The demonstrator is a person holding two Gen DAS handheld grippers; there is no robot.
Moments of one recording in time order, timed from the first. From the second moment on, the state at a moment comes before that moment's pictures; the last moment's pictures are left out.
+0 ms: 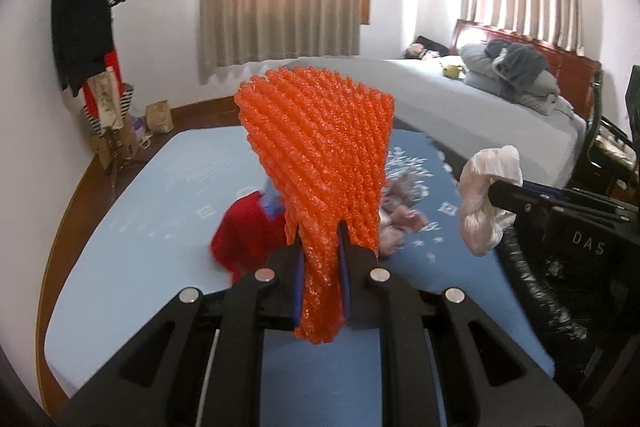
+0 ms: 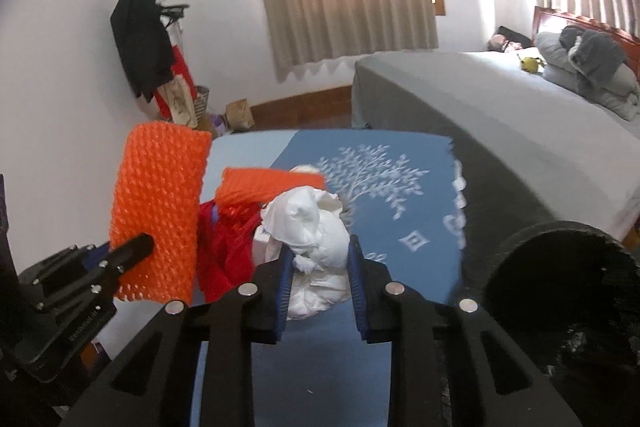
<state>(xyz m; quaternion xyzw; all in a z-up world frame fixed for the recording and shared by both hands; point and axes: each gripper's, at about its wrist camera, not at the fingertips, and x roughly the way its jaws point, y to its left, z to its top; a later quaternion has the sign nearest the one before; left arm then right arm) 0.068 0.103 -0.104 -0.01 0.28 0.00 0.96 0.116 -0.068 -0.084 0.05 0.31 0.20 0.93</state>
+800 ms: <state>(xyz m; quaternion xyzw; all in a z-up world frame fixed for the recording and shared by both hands) 0.088 -0.057 -0.108 0.03 0.28 -0.20 0.94 0.076 -0.226 -0.087 0.09 0.31 0.01 0.95</state>
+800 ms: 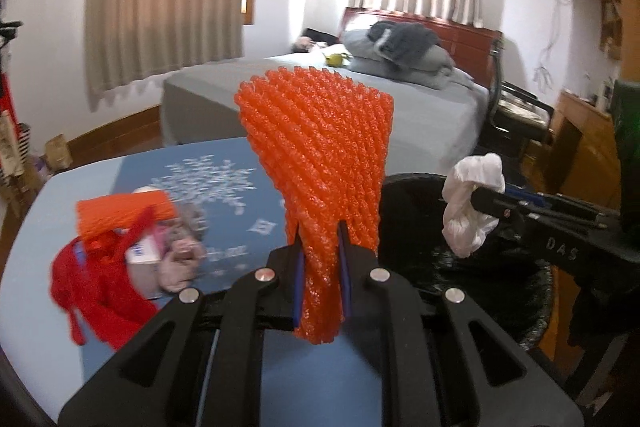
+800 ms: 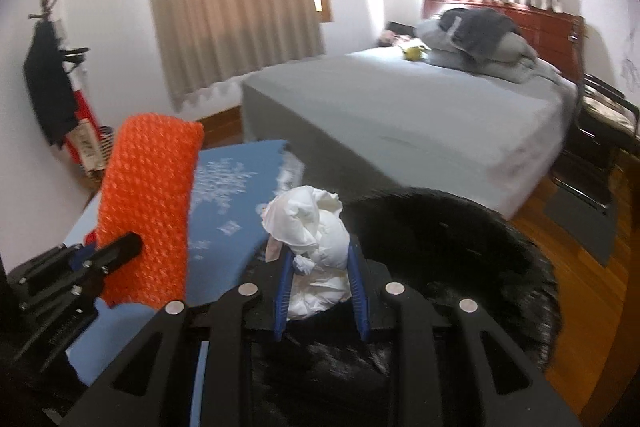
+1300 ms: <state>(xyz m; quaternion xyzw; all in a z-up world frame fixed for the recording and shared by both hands) 0.109 -0.135 -0.136 0.04 0.32 -0.29 0.90 0.059 -0.285 -0.110 0.11 0.34 -0.07 0.93</state>
